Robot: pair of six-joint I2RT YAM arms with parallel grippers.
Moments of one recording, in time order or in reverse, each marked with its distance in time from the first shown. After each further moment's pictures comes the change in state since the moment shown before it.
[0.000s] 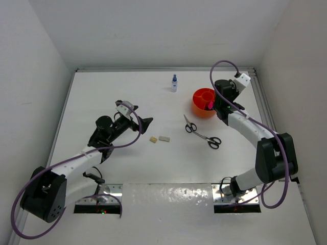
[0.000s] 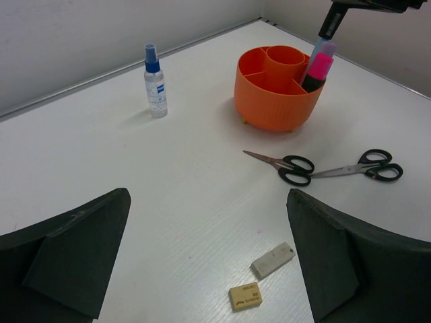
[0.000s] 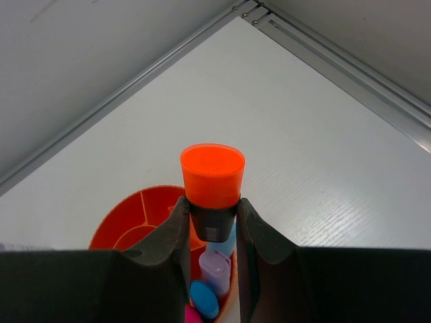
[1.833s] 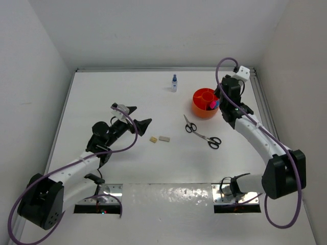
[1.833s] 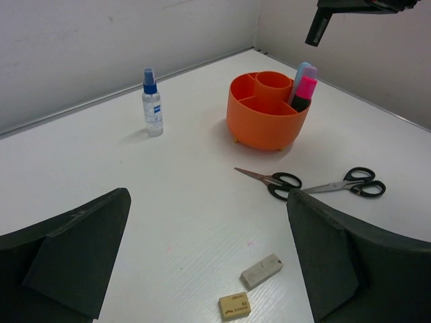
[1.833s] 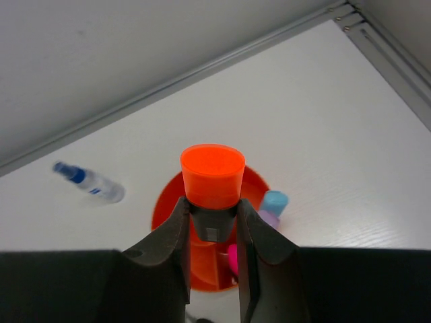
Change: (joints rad) left arm -0.006 -0.079 -0.070 0.093 -0.008 -0.050; right arm 0.025 -0.180 0.016 -0.065 -0.306 -0.133
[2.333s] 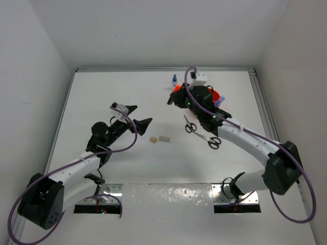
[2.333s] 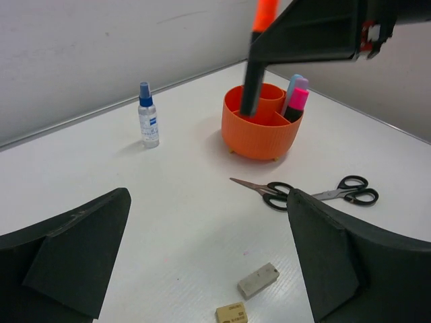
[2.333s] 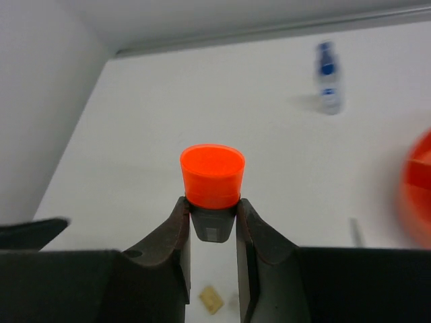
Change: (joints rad) left arm -0.002 0.008 0.001 0.041 0.019 -0.016; right arm 0.385 0.111 0.065 0.100 -0.324 0.057
